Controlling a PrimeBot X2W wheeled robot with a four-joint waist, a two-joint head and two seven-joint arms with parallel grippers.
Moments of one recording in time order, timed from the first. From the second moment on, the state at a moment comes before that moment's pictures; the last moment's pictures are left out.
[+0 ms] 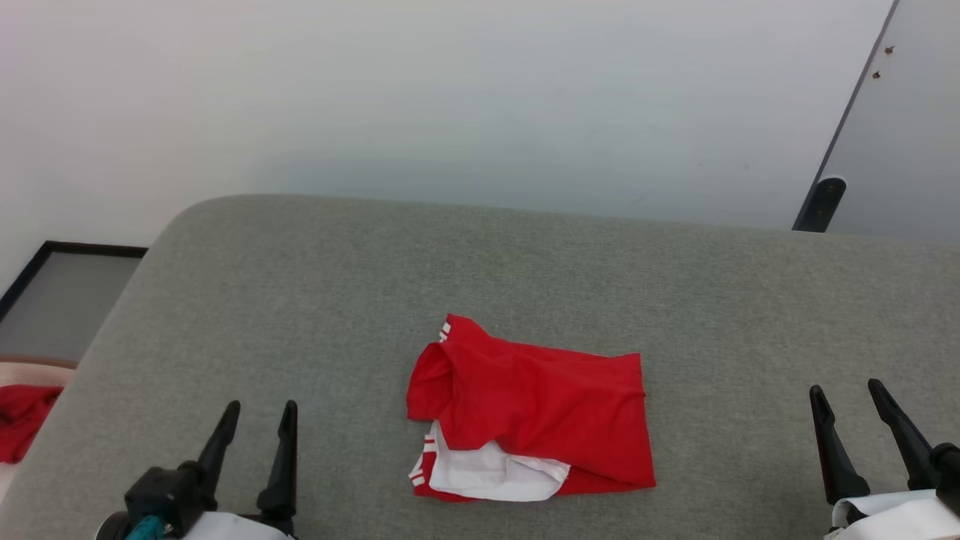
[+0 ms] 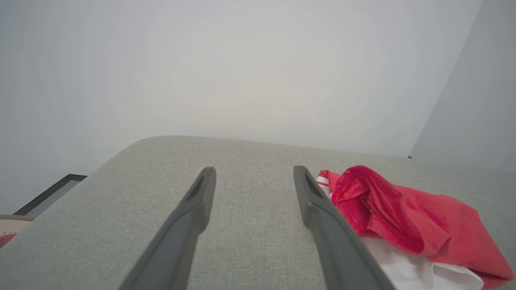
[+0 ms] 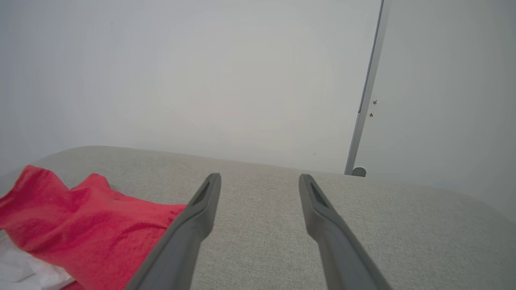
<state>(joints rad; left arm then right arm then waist) 0.00 0.20 -0.01 0.21 -0.29 -0.13 -0.26 0.01 -0.27 0.03 0.16 0.29 0.13 -0.26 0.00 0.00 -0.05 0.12</state>
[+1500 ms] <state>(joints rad) -0.06 0.10 0.03 0.23 -0.24 -0.13 -0.26 -0.29 -0.36 0.21 0.23 0.46 0.13 0.66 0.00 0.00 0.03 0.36</state>
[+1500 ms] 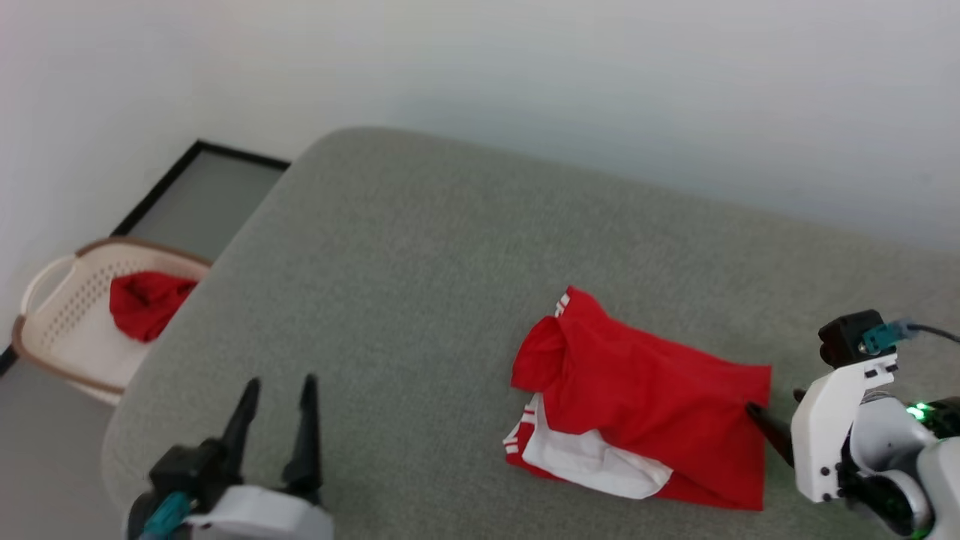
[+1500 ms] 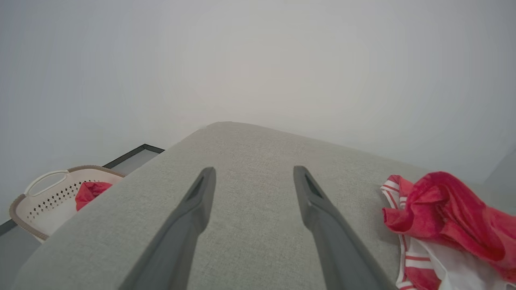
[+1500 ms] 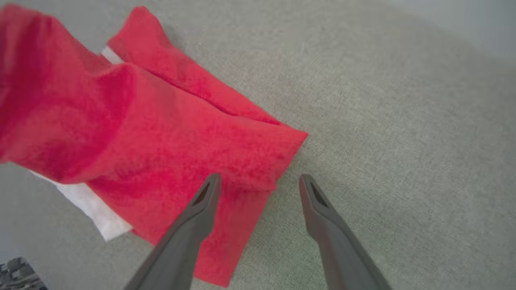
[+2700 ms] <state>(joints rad) -0.16 0.07 -0.01 0.25 -0.28 -0.13 -0.26 -0.42 -0.41 0.12 0.26 0.43 0.13 0.92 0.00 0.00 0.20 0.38</state>
